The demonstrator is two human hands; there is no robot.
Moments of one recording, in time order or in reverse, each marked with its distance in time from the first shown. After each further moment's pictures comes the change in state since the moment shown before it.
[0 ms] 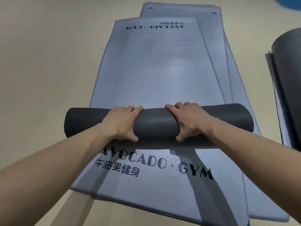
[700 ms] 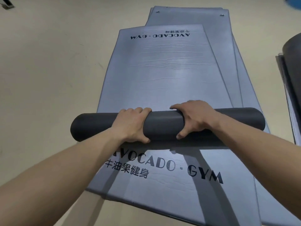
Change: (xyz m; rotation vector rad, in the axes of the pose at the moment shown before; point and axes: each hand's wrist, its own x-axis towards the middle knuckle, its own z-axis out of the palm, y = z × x) left_hand -0.009 0.003 -0.004 -0.019 0.089 -0.046; right_hand 0.008 -0.008 -0.027 0.094 -0.024 0.024
